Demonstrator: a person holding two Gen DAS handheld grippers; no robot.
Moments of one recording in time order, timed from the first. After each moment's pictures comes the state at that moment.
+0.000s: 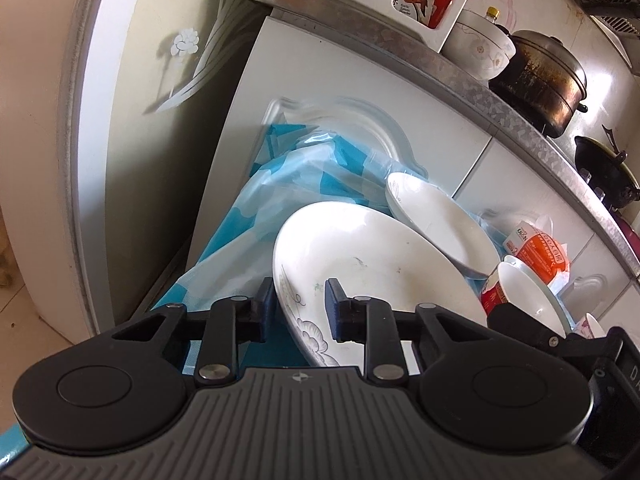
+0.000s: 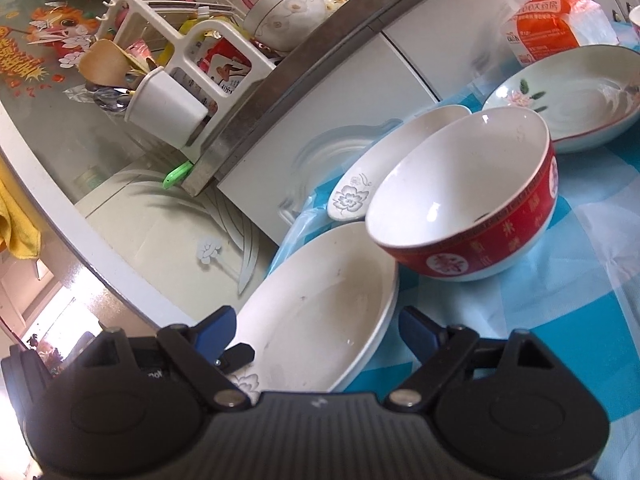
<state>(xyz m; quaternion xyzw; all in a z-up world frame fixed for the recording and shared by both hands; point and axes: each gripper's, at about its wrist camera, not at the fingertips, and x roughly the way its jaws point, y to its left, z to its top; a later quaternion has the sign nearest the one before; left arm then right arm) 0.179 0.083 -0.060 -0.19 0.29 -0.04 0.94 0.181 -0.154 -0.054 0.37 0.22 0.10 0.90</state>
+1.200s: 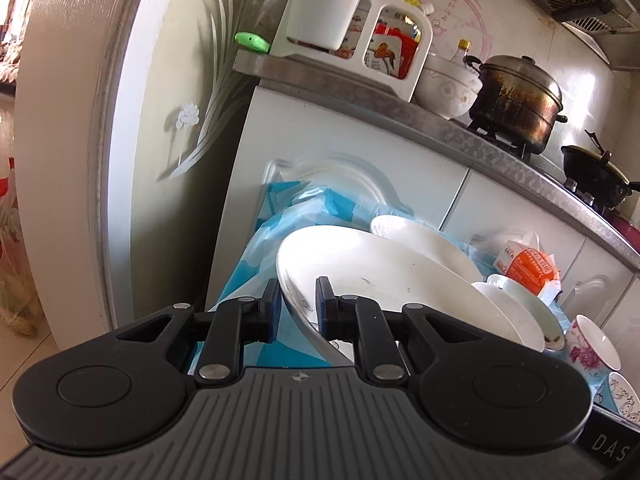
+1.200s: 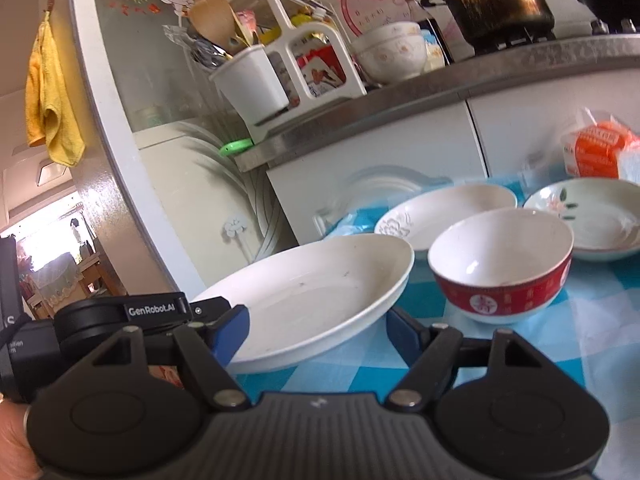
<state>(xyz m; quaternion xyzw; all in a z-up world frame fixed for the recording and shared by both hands) 0.125 0.077 -0.020 -0.14 0.22 -0.02 0.96 0.140 -0.121 -0.008 0.19 0.18 0.12 0.96</state>
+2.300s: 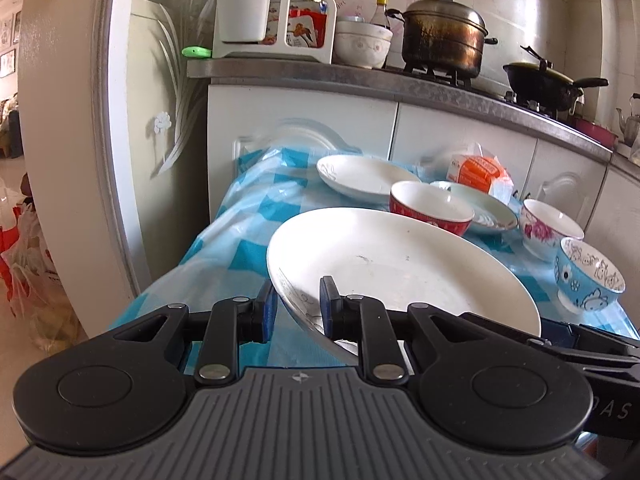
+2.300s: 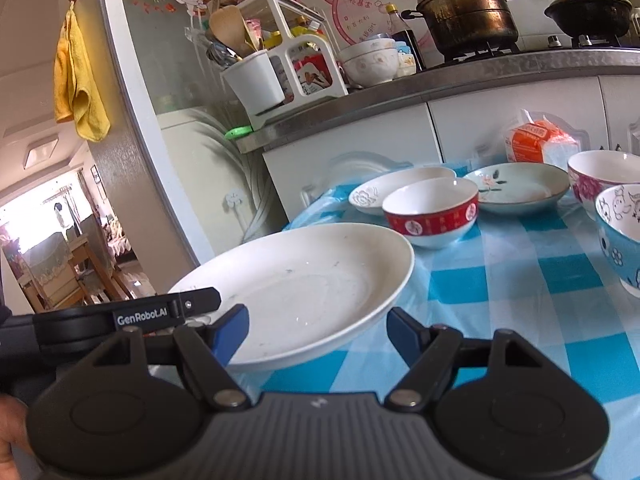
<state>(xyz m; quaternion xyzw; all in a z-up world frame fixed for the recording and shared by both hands) 0.016 0.041 -0.020 -0.02 0.25 -0.06 0.97 0.020 -0.129 -0.011 0.17 0.21 0.09 0.96</state>
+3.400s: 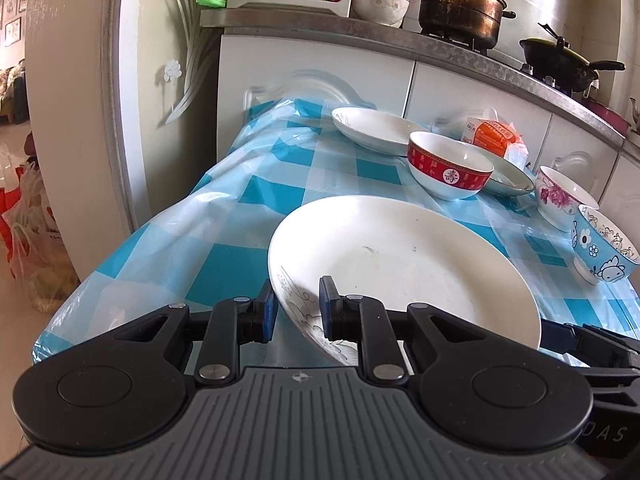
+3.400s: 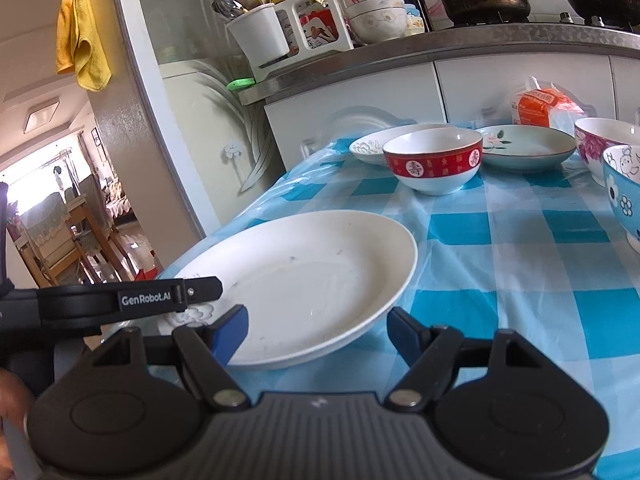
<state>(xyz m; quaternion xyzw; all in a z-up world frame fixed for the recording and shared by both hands) 0.017 0.045 -0.051 -0.04 0.30 -0.05 0.95 0.016 -0.124 -0.037 0.15 0.26 0.10 0.95</state>
